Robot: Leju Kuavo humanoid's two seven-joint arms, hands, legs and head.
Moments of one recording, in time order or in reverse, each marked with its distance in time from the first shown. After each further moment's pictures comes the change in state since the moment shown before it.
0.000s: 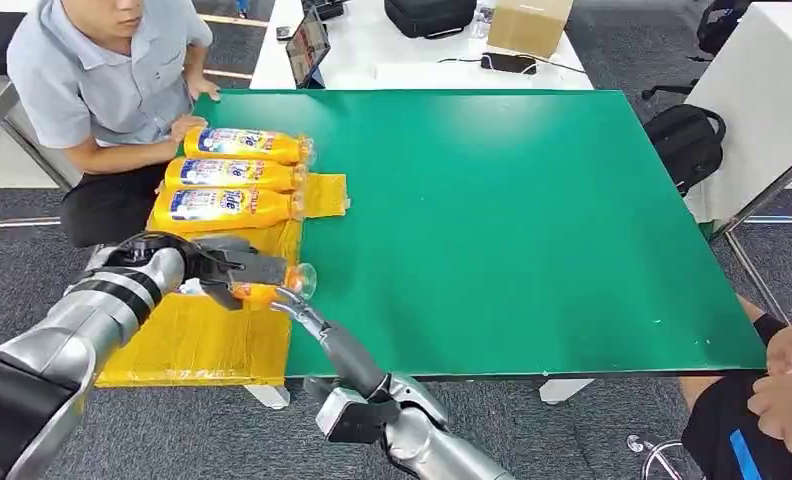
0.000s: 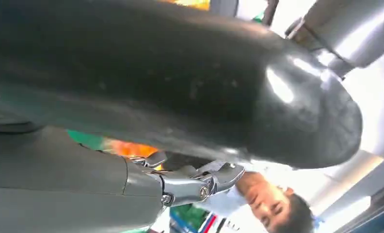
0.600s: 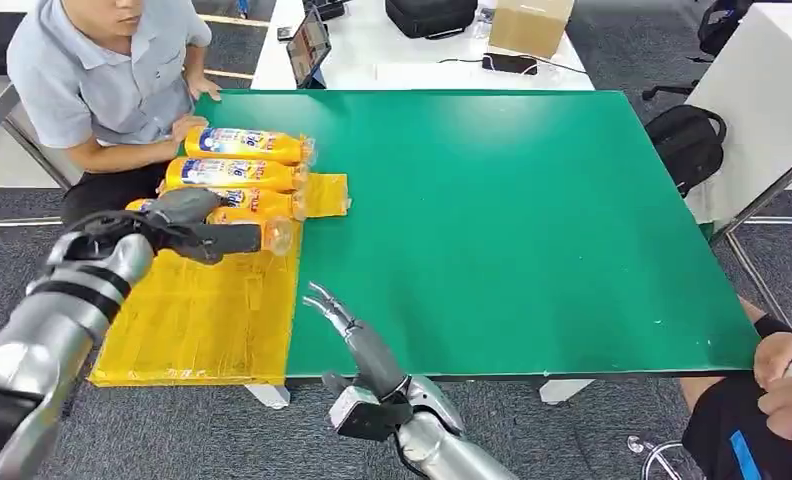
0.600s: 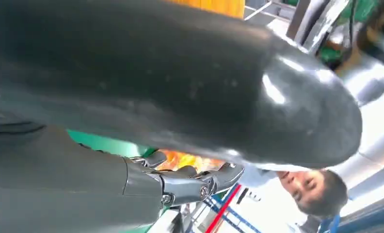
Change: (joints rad) left arm 0.035 0.071 0.154 -0.249 -0.150 0.129 0.014; right arm 0.016 -0.019 -0.045 0.060 0.069 -0.124 0.000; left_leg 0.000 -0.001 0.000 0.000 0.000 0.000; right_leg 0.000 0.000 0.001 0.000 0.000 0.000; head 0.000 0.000
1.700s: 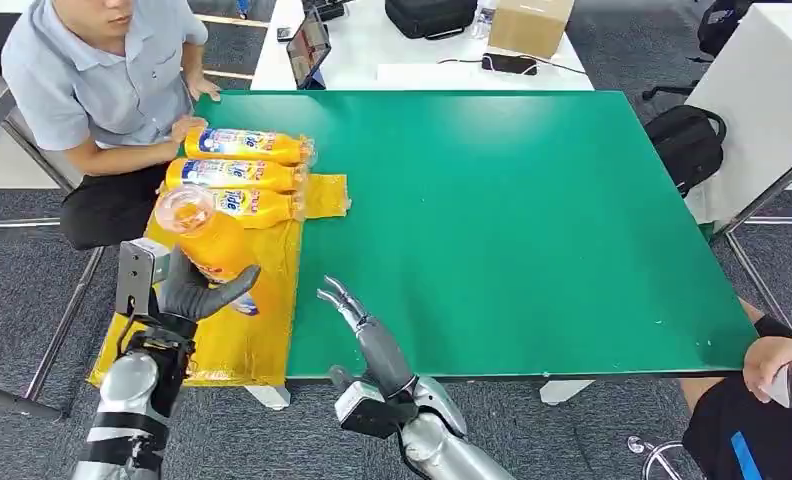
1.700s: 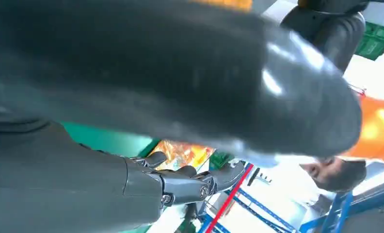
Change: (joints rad) left arm 0.695 -0.258 0.487 -0.752 0.903 0.149 0.078; right arm 0.025 0.010 -0.066 0.002 0.044 -0.056 0.000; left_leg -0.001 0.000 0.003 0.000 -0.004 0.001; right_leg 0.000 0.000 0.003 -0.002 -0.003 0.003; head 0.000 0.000
